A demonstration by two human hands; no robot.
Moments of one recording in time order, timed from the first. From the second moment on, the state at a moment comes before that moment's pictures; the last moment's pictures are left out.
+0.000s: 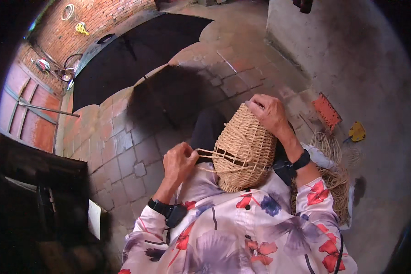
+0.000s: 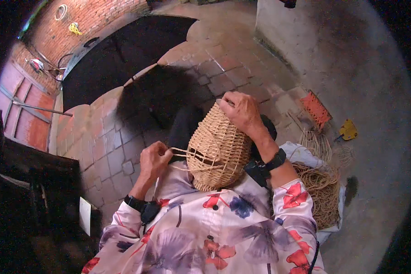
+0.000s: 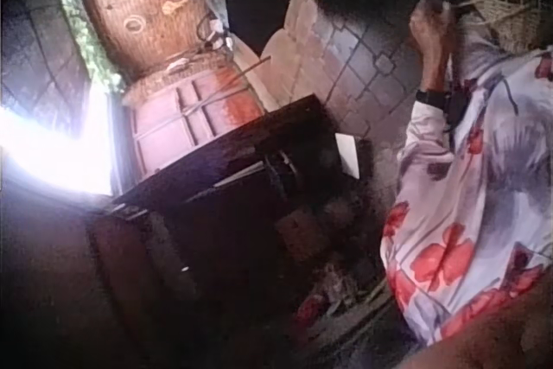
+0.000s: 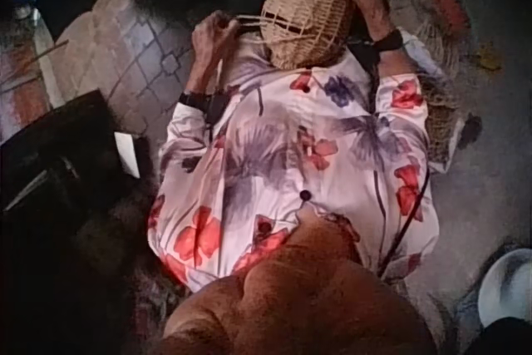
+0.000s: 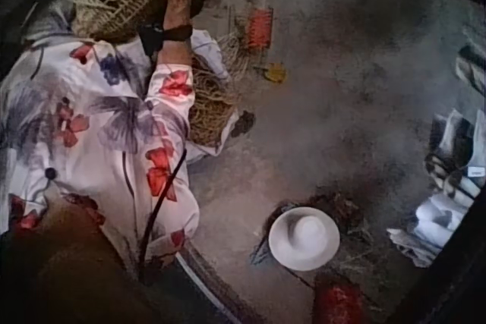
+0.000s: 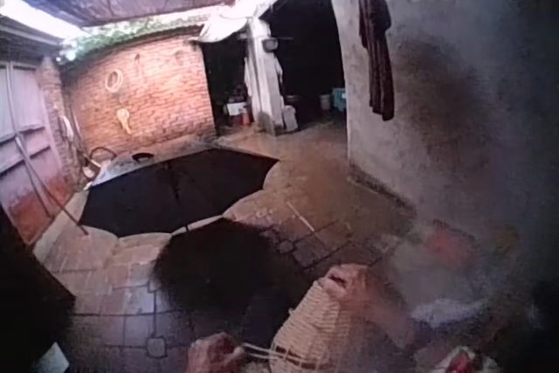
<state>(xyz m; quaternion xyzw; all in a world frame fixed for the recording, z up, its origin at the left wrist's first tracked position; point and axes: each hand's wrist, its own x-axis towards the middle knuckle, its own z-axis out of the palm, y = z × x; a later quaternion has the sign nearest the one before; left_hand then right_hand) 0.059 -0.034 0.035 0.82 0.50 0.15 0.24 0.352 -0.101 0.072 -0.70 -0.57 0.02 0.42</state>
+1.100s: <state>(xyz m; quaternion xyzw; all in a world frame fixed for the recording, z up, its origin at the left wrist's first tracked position) 0.080 -0.039 0.057 0.92 0.14 0.25 0.25 0.342 -0.085 0.078 -0.70 -0.67 -0.03 0.23</state>
